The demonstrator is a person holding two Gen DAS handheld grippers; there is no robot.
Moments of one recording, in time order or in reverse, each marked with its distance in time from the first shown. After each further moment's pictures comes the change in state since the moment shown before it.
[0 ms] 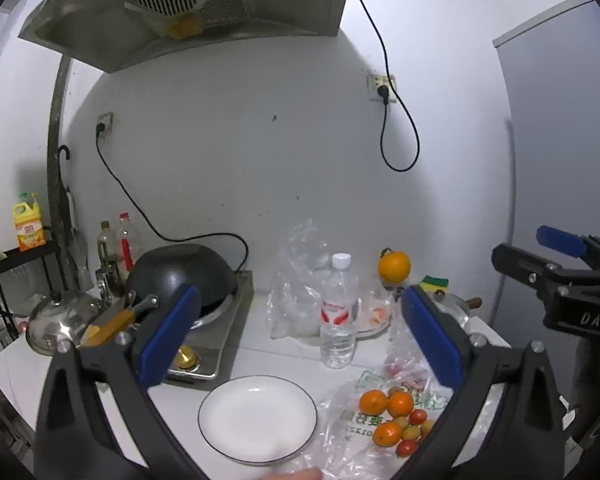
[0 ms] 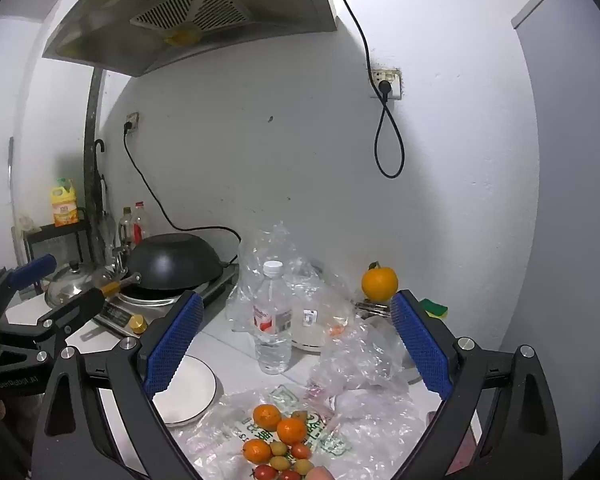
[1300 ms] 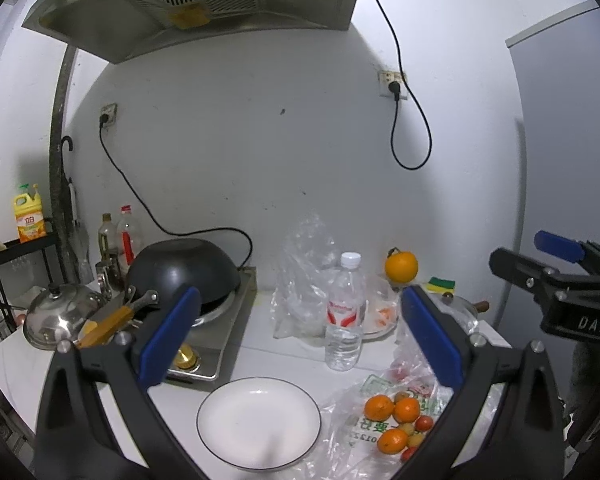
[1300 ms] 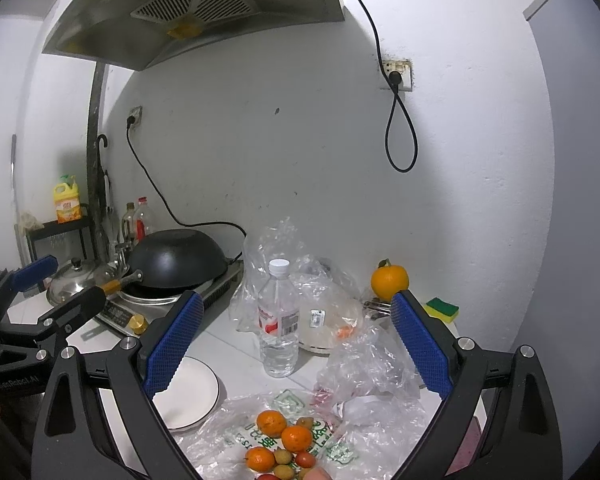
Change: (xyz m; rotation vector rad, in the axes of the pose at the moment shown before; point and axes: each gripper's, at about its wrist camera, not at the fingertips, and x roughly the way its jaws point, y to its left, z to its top) left arm 0.020 0.008 0.000 -0.026 0.028 0.025; right arm 0.020 0.001 -0.001 0.010 0.004 0.024
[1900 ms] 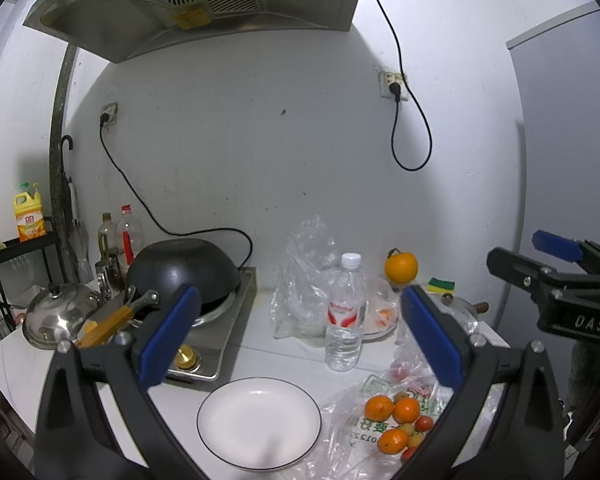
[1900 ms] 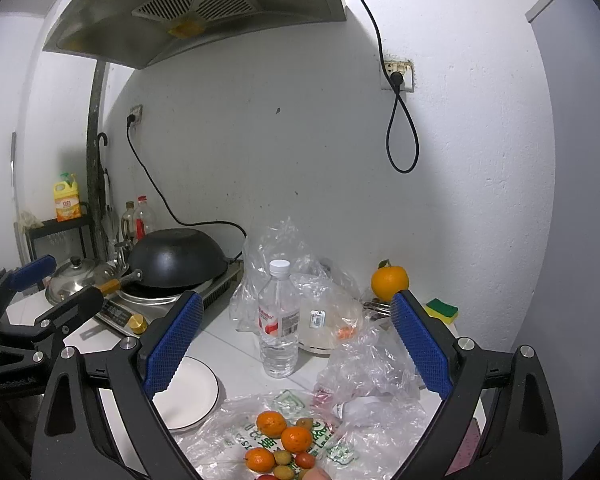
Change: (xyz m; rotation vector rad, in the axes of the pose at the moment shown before) left arm 0.001 0.000 -0.001 0.000 -0.001 0.000; right arm 0.002 -0.001 0.001 -0.003 0.004 0.000
